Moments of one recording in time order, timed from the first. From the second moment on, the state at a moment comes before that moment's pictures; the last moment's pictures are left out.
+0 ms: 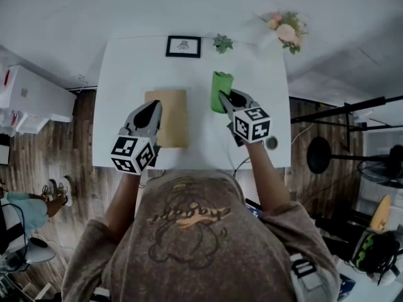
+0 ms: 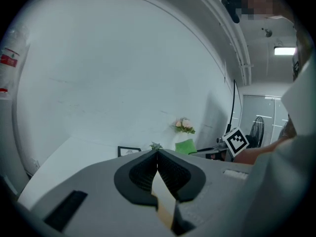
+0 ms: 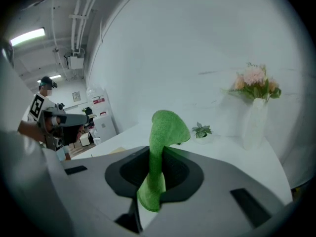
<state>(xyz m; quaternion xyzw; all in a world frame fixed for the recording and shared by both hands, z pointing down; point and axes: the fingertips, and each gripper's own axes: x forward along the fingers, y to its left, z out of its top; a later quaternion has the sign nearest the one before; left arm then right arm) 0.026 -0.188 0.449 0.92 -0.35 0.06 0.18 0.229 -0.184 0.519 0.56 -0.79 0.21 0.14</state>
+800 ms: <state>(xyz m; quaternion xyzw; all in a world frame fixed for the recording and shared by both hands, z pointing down) 0.009 -0.190 0.441 0.92 -0.37 0.04 0.14 0.168 -0.142 0.445 0.57 -0.81 0.09 0.06</state>
